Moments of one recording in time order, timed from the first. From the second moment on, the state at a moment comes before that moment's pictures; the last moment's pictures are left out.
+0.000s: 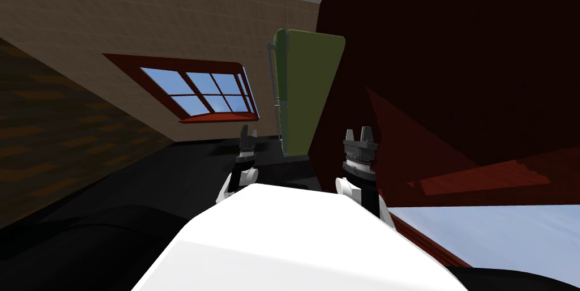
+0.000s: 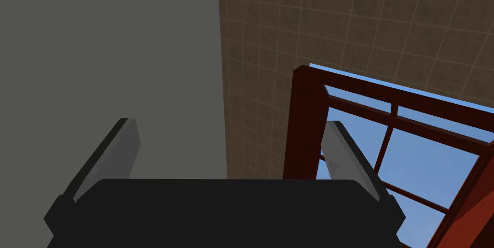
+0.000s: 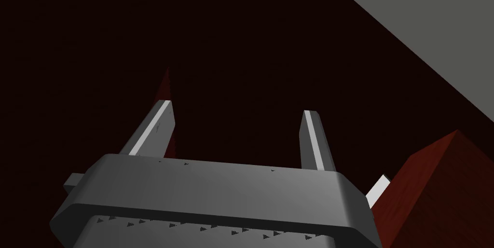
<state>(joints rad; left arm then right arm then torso) 0.47 0.03 0.02 -2.22 0.05 -0.48 -0.06 0.50 0.02 -0.05 -2.39 0.10 -0.49 -0.08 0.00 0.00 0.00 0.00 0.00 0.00</state>
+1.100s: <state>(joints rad) 0.46 0.05 0.02 -2.22 0.05 -0.46 -0.06 0.50 0.02 -0.05 -2.39 0.10 -0.49 -0.08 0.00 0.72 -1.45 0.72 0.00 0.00</state>
